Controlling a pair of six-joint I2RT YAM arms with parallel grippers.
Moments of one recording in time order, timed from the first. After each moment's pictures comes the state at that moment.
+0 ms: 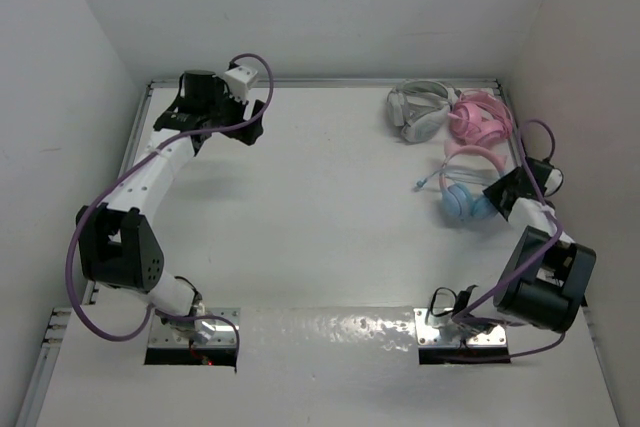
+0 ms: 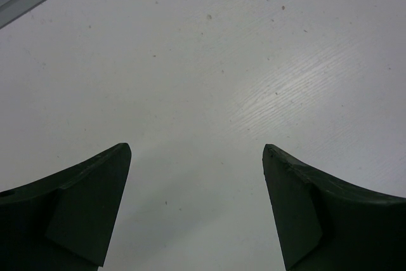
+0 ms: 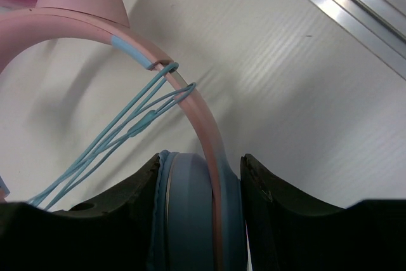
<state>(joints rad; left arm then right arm) -0.14 1.53 1.34 -0.44 0.30 0.27 -0.48 1.35 0.61 -0.09 0.03 0.51</state>
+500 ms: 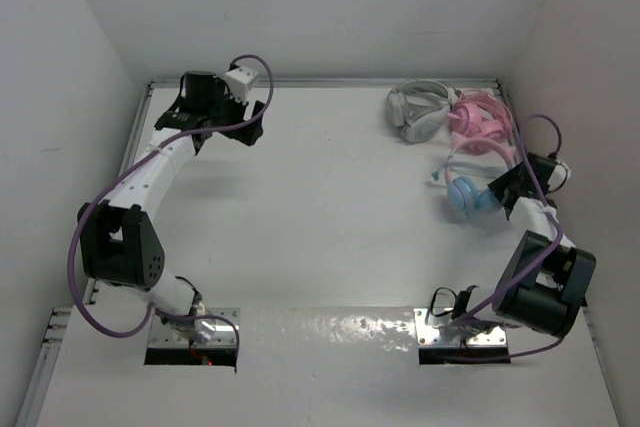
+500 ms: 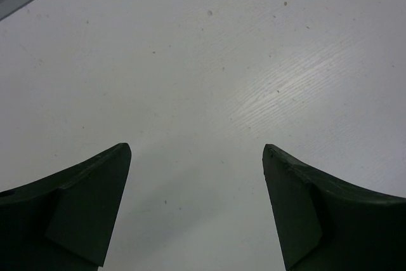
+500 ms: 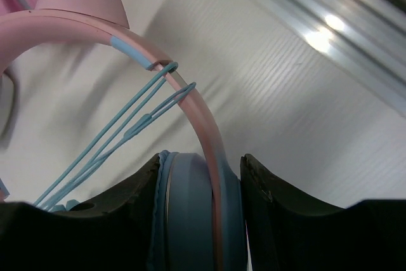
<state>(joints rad) -0.14 1.55 1.34 -0.44 0.30 0.27 -0.44 1.36 0.63 -0.06 0.08 0.52</state>
